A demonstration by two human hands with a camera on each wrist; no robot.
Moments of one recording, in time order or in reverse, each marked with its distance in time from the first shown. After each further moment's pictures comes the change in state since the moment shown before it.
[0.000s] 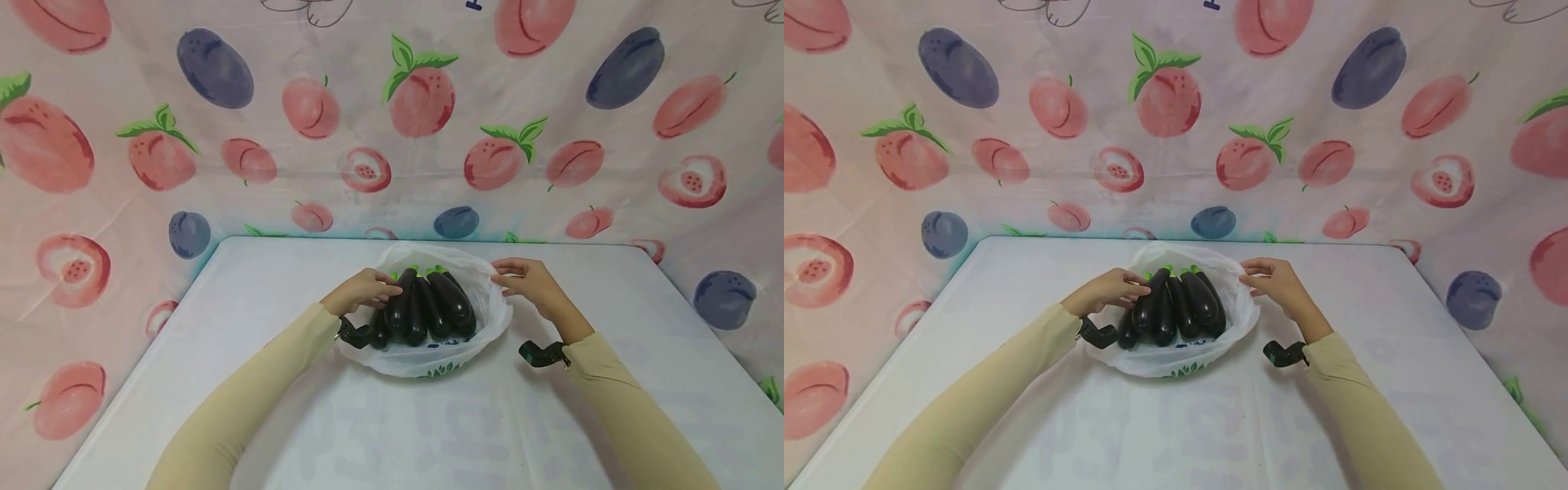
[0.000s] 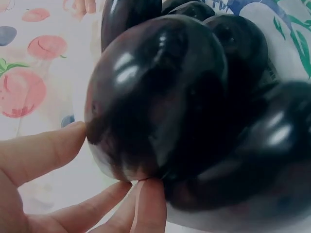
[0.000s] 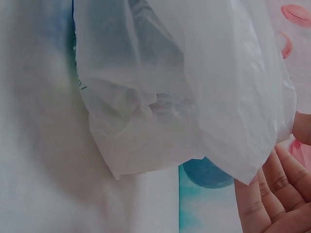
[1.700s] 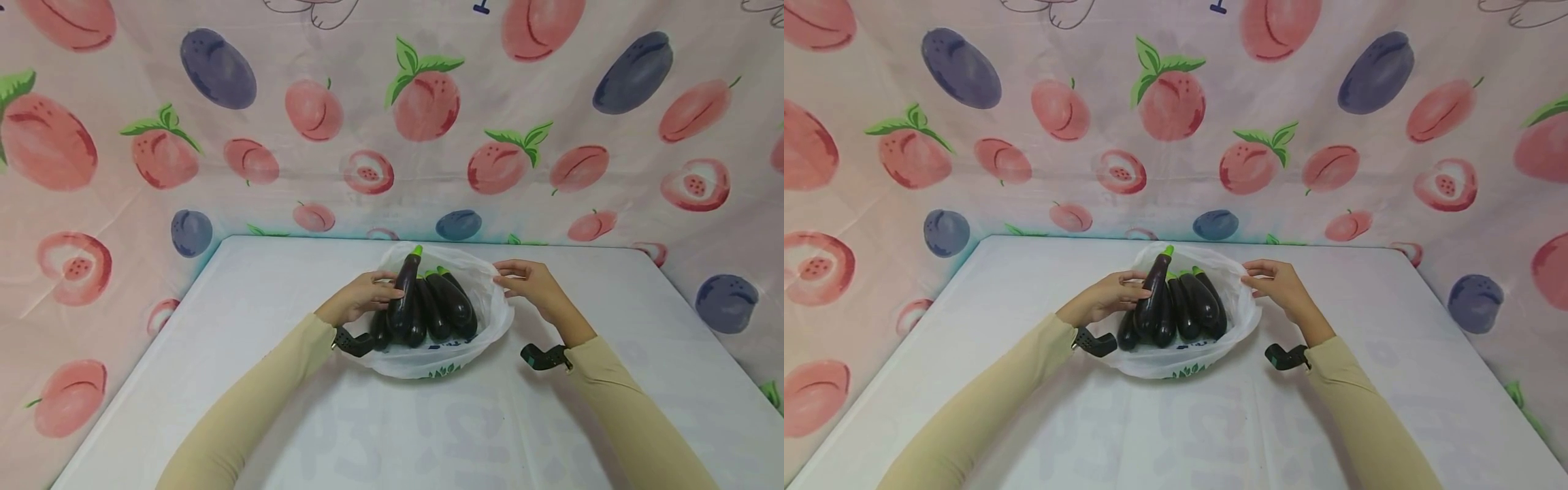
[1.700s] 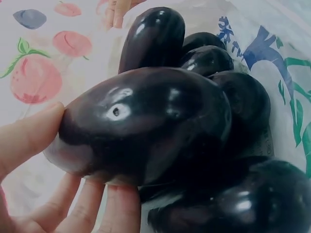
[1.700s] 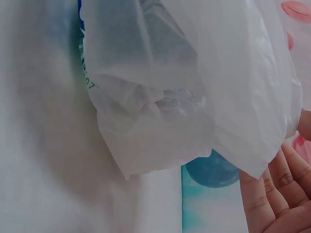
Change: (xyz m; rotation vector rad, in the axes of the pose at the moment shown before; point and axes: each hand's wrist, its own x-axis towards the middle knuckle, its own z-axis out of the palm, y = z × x) left_hand 0.003 -0.012 0.003 -0.309 -0.021 0.058; right_hand 0.004 -0.001 -0.004 0.045 -0.021 -0.035
